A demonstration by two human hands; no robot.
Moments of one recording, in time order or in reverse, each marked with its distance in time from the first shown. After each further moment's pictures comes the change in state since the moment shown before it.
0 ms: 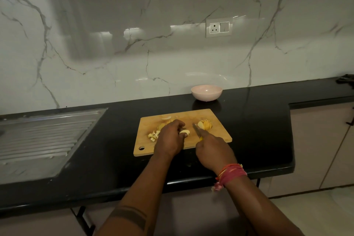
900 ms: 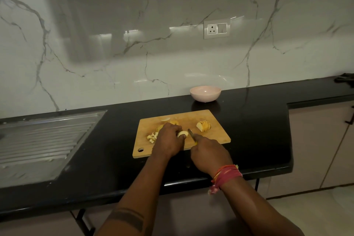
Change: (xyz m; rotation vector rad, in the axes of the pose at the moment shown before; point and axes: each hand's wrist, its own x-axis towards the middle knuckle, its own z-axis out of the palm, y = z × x) left_hand 0.001 -0.003 -0.004 0.130 -0.060 0.029; right_hand 0.001 -0.001 0.007 -0.056 -0.031 -0.028
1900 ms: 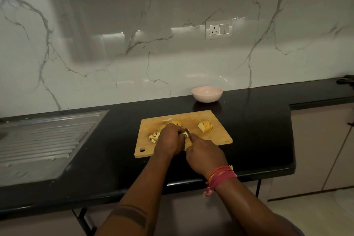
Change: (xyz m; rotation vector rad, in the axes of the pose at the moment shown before) left_hand 0.002 0.006 -0.002 0.001 0.006 0.006; right_hand -0.002 -0.014 0.012 -0.002 0.037 -0.024
